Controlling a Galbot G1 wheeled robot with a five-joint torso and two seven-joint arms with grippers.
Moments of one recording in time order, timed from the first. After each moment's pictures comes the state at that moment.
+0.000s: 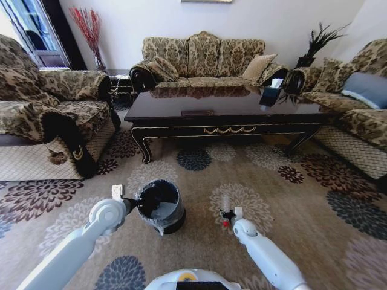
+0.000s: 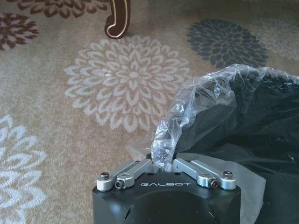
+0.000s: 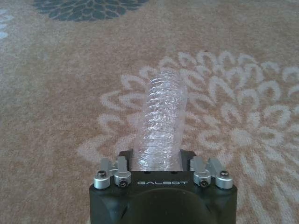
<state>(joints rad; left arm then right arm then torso) 1.12 -0.78 -0.26 -2.09 -1.48 0.74 -0.86 -1.00 1.11 0.06 1.25 0.68 -0.32 0.26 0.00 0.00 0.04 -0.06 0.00</state>
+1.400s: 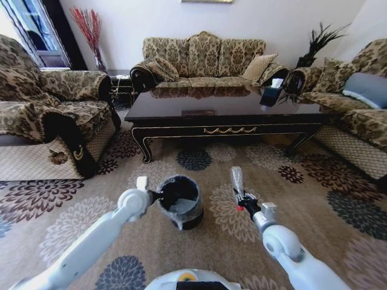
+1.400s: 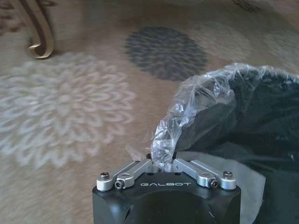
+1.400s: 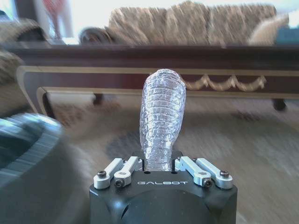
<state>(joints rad) 0.66 -0.95 0.18 -1.94 -1.54 0.74 -0.95 -1.57 0.92 0.50 2.24 0.59 -0.24 0.22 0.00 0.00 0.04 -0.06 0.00</state>
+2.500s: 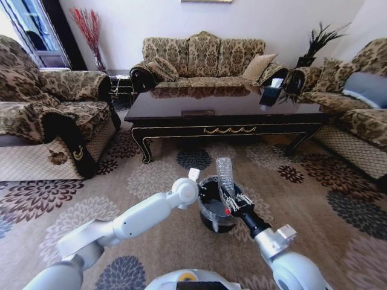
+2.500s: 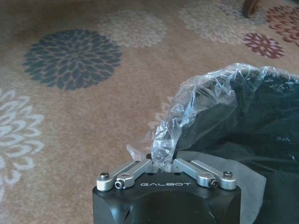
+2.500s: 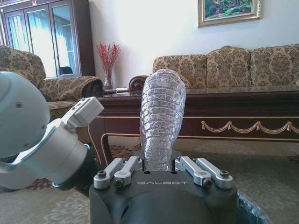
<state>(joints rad) 0.35 -1.22 0.57 -1.81 -1.59 0.74 -1.03 -1.74 0.99 0.52 2.38 0.48 -0.05 0.04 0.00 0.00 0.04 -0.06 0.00</state>
